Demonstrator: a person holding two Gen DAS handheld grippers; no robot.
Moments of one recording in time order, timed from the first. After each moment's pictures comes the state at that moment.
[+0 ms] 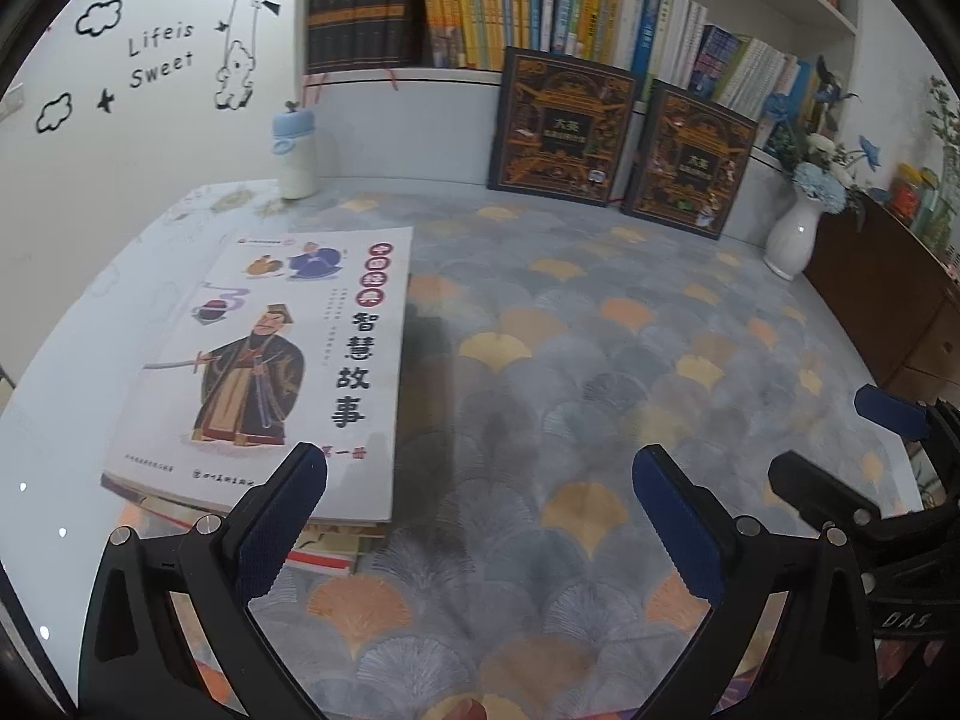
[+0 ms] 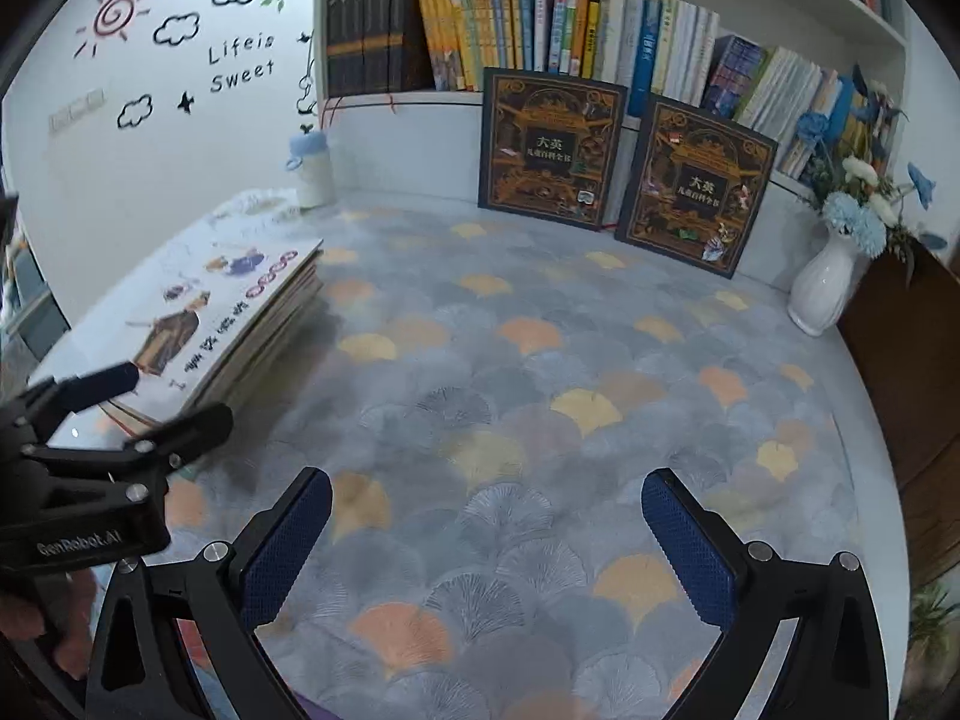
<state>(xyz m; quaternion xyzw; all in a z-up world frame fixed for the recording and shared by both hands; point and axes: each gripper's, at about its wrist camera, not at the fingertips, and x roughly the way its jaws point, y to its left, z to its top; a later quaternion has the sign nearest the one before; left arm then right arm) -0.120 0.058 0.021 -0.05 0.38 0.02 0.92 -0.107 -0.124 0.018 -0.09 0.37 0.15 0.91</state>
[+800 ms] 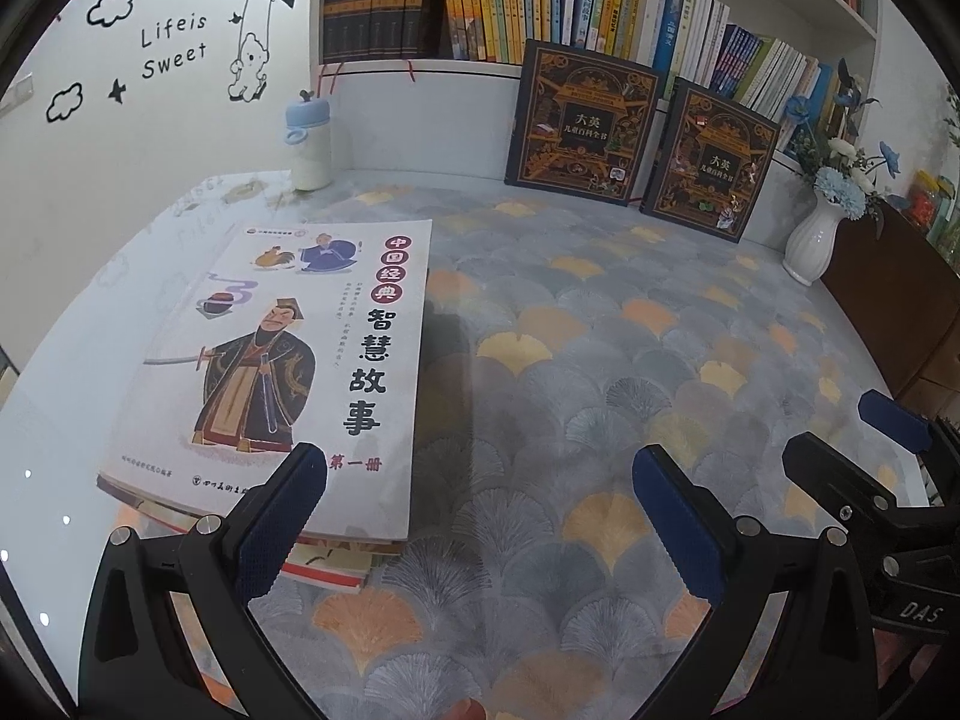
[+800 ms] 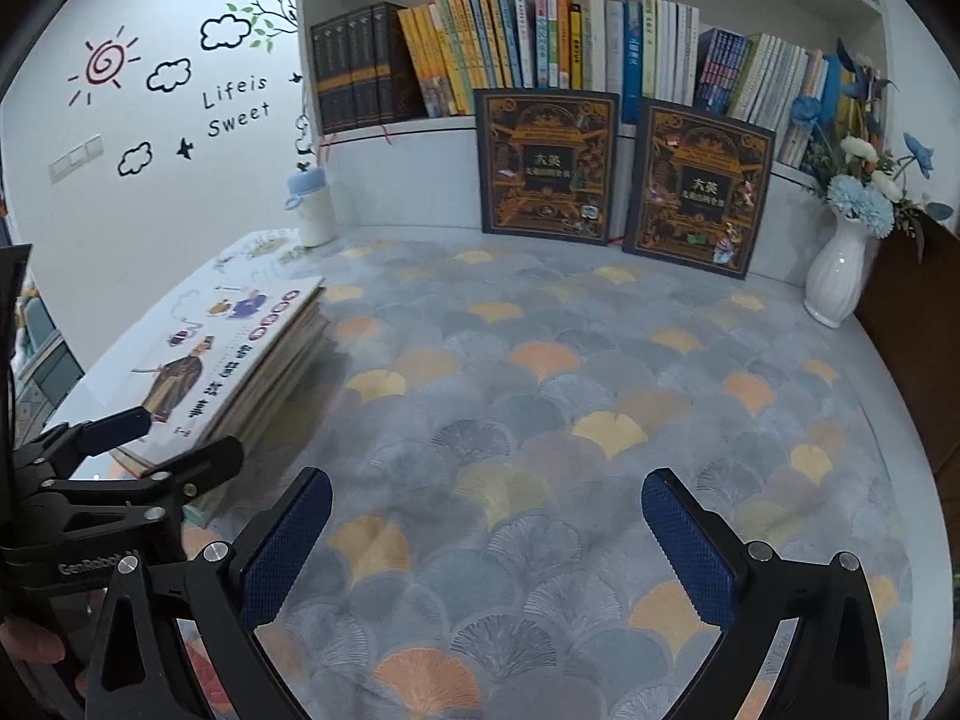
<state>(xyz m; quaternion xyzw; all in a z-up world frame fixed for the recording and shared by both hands) -0.108 0.065 0.013 -0.05 0.39 0.03 0.92 -0.096 -0.128 0.008 -0.03 0.34 0.16 0.93</state>
